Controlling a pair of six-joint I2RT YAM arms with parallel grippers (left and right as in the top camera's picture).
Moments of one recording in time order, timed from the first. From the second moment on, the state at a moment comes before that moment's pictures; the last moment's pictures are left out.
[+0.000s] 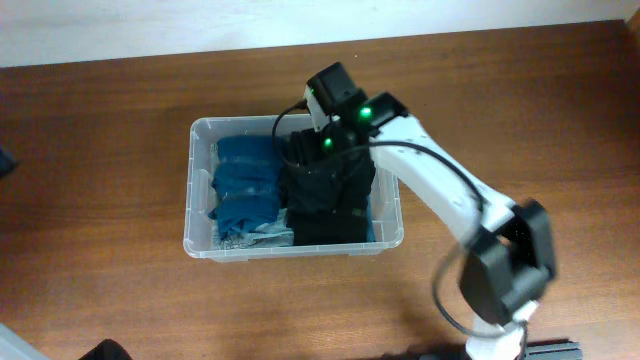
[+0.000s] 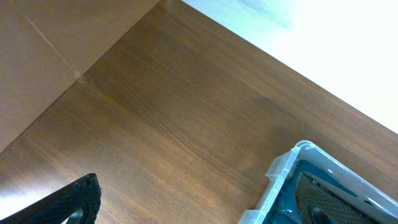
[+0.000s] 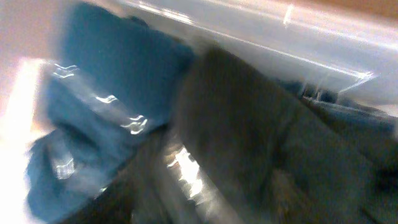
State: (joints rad) left arm 0.56 1.62 2.53 -1.69 0.07 -0.11; right arm 0.50 1.88 1.71 -0.88 -0.23 0.26
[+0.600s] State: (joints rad) left arm 0.56 1.62 2.53 -1.69 0.07 -0.11; right arm 0.51 1.21 1.73 -1.11 0.40 0.25
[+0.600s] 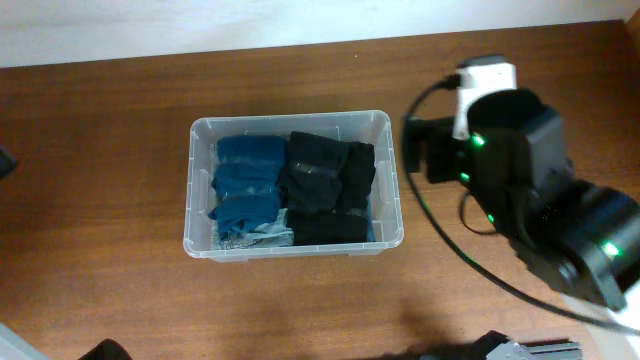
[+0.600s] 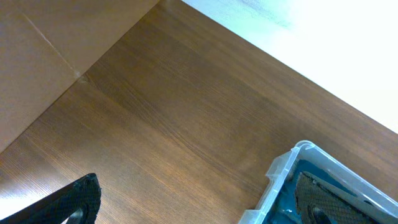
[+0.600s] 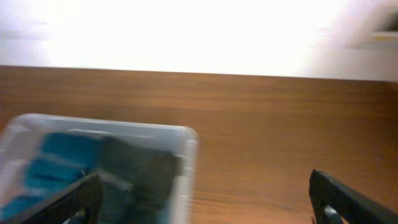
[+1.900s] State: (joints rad) left arm 0.56 1.62 2.53 -1.69 0.07 -0.11; right arm -0.07 0.19 0.39 -0.64 0.07 0.20
